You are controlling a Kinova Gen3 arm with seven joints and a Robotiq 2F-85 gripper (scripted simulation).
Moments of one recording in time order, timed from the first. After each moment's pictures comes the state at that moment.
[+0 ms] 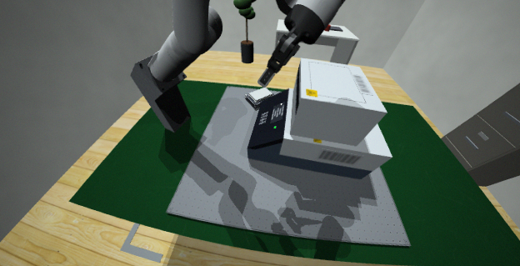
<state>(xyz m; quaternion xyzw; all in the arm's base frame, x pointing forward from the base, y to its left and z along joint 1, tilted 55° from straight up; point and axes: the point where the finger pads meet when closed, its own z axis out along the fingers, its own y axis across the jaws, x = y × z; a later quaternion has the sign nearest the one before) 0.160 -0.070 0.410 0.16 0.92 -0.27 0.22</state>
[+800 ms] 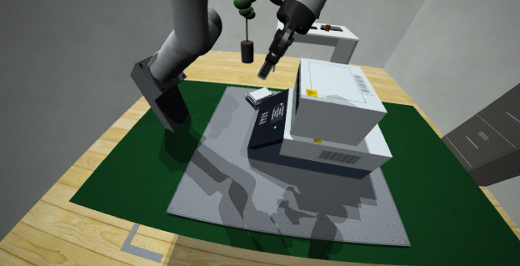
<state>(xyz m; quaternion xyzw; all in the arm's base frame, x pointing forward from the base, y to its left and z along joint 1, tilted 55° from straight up) 0.155 -0.041 0.399 0.06 0.93 -0.27 0.25</state>
